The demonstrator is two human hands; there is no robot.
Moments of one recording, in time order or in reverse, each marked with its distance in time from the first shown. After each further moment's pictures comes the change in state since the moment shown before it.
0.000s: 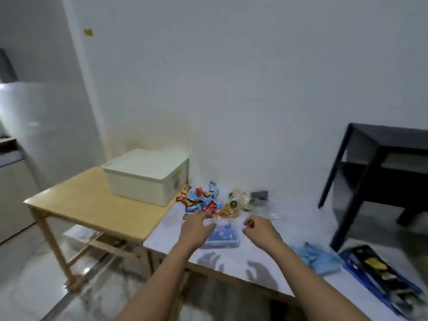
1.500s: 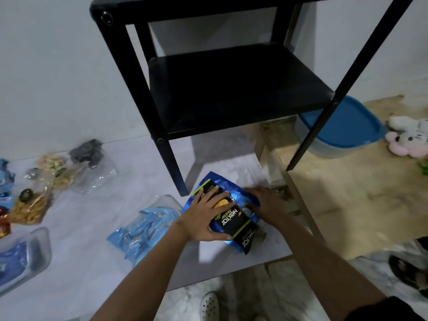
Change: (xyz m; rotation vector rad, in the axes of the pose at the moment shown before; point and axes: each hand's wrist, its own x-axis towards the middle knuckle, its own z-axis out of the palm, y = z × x) left_hand 0.089 0.249 0.471 0.276 -0.691 0.973; right_hand 0.062 0.534 -0.158 -0.006 0.083 0.254
